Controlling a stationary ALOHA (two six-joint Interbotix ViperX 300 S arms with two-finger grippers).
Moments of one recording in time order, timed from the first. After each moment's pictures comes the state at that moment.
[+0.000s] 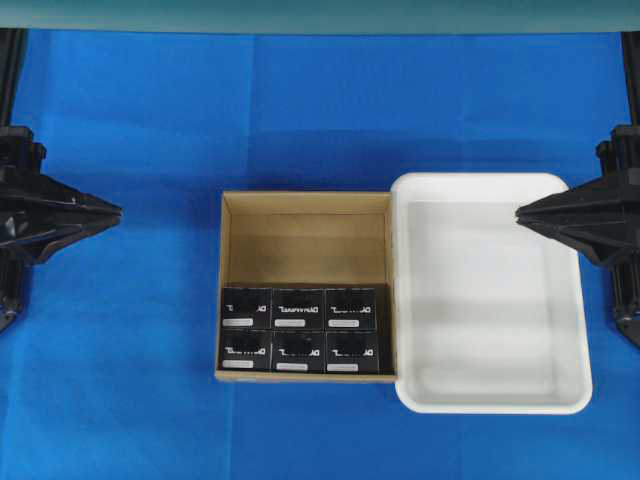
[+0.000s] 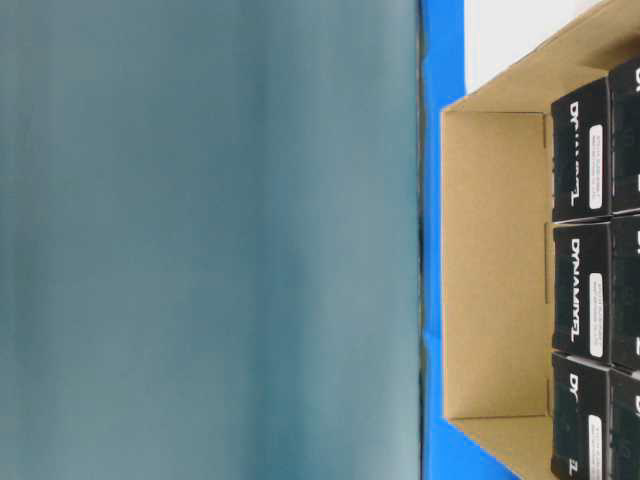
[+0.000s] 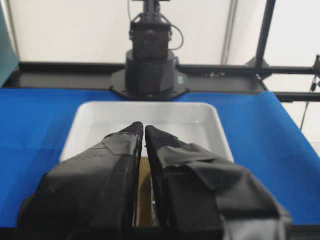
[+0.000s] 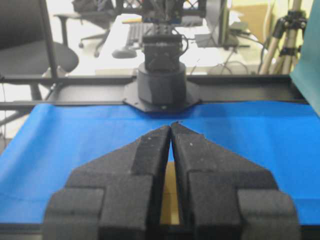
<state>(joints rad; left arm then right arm) 0.00 -0.97 1.17 0.00 -0.29 0.00 0.00 -0.96 1.16 0.00 -0.29 0.00</state>
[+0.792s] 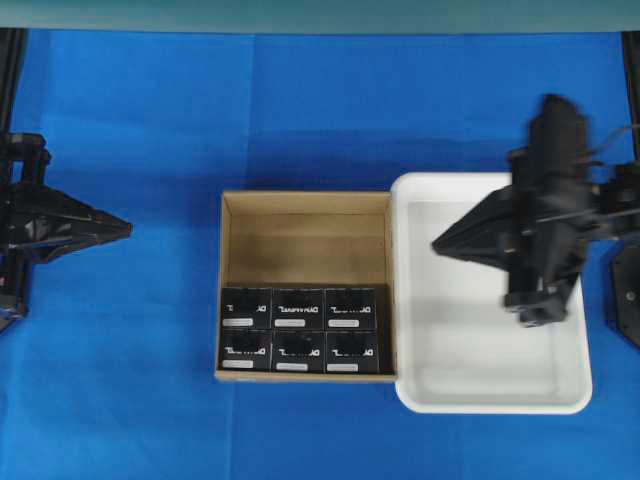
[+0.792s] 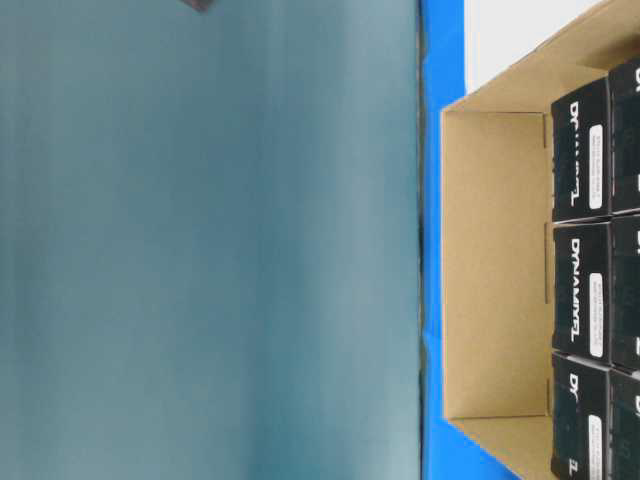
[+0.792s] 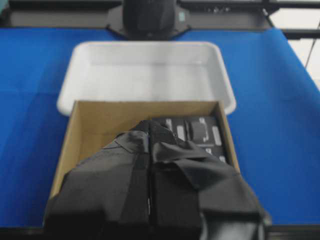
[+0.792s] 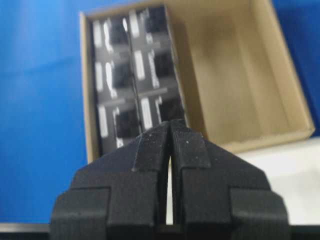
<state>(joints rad) 0.00 -0.96 1.12 0.02 -0.04 -0.01 -0.01 -0.51 0.73 0.09 0.45 0.17</state>
